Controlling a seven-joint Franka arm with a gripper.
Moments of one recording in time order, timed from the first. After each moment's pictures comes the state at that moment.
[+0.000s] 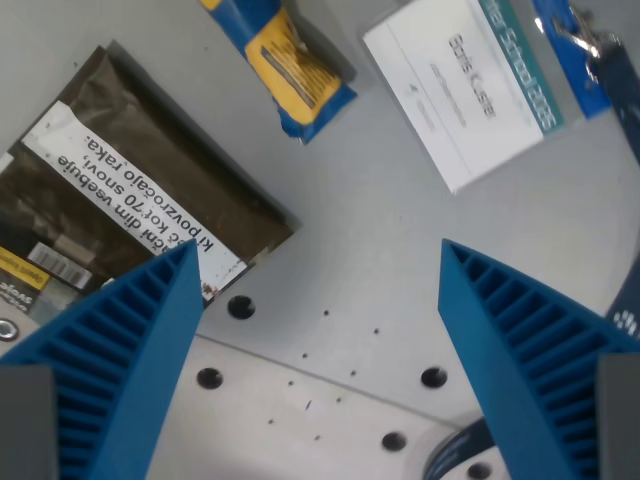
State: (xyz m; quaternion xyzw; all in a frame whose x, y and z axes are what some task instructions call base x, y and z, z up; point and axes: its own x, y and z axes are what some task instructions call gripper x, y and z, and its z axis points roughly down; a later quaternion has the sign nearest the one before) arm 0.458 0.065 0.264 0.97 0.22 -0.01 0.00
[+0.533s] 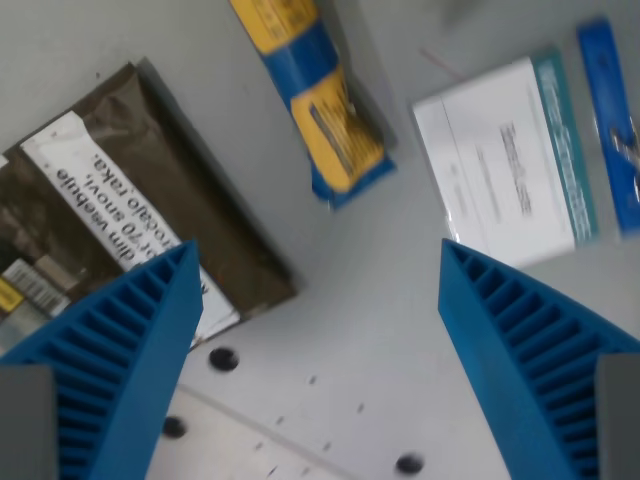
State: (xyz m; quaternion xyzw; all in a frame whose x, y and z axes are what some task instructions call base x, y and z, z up) arm 0.472 0.088 0.224 0.95 0.32 0.00 0.00
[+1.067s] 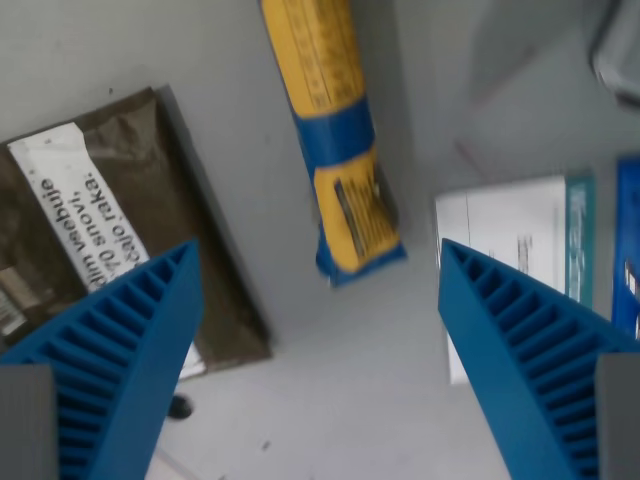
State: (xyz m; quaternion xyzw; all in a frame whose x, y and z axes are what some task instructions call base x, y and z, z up) arm 0.486 0.106 0.193 0.91 0.42 0.00 -0.01
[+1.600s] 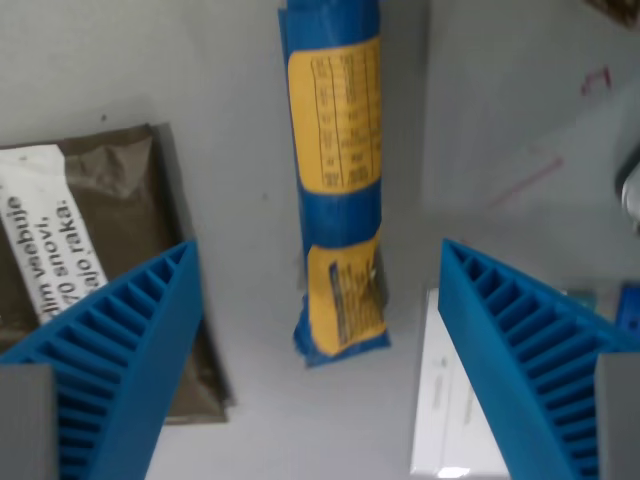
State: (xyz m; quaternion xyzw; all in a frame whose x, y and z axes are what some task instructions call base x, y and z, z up) arm 0.501 0.118 0.165 0.87 0.49 0.00 -0.01
